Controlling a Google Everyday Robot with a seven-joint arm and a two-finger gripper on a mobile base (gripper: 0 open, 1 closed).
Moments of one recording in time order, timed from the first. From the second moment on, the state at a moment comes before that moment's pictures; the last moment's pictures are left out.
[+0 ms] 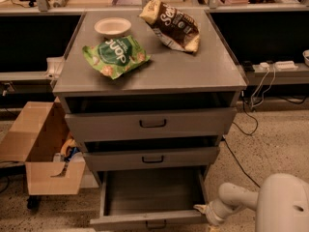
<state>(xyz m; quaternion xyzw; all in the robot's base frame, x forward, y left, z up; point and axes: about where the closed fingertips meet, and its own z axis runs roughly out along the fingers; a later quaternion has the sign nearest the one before) 0.413 -0.250 0.153 -0.74 0.64 0.20 0.09</state>
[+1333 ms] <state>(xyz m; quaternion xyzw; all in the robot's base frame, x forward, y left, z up) 0.404 -0.257 0.153 -0.73 0.65 0.20 0.09</state>
